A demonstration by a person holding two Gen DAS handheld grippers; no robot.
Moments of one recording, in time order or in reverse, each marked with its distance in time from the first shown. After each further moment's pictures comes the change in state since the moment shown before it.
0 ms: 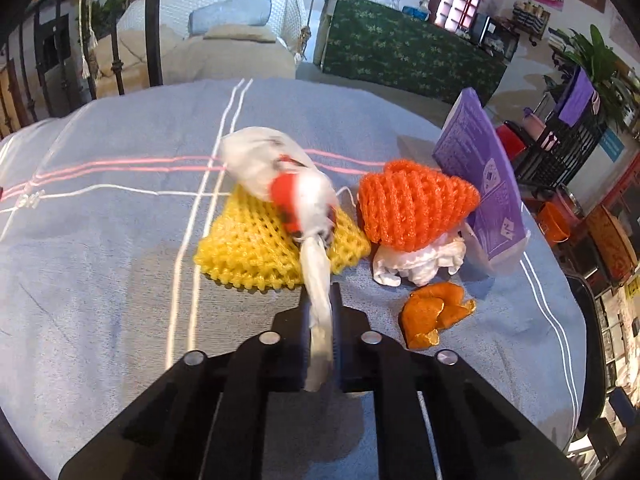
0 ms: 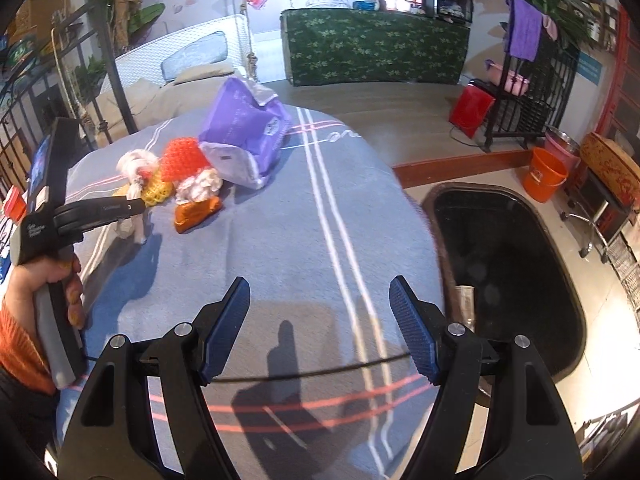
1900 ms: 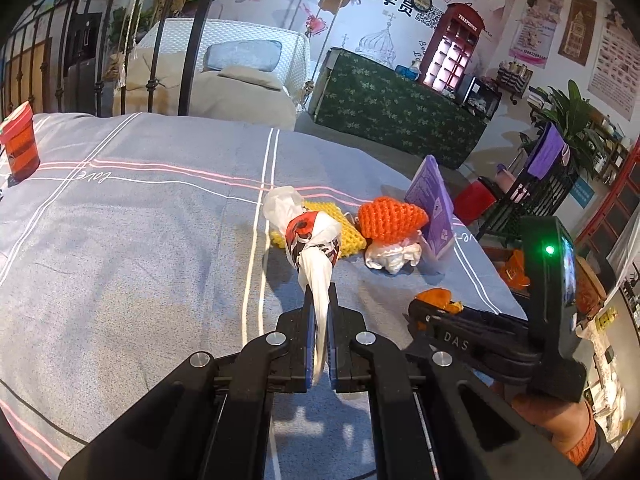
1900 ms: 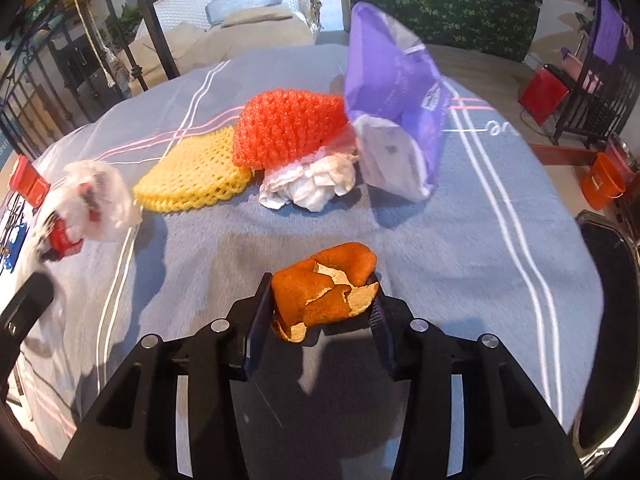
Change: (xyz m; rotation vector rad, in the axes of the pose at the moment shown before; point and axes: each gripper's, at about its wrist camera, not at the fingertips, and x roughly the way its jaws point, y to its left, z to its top) left arm -0.096 0.037 -0.048 -0.090 -0.190 -0.112; right arm 0.095 0.106 0.043 -0.109 0.181 0.127
